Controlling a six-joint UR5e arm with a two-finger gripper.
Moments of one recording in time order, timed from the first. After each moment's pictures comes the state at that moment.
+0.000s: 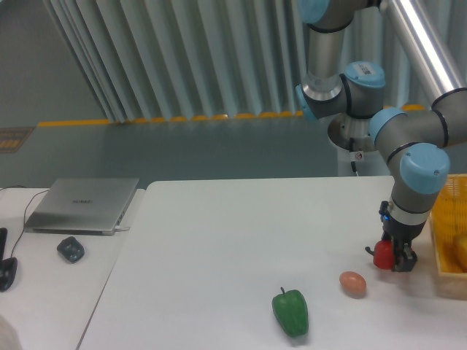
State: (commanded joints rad) arm 2.44 -1.96 -1.61 -1.29 1.48 1.72
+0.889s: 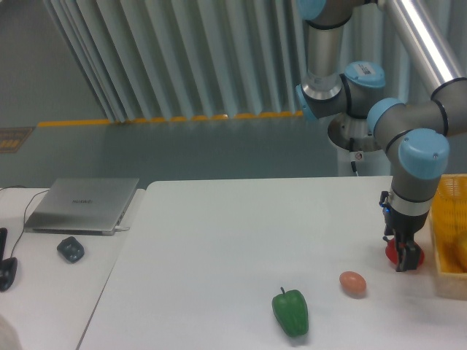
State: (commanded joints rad) arm 2.44 -1.89 -1.59 -1.21 1.48 1.72
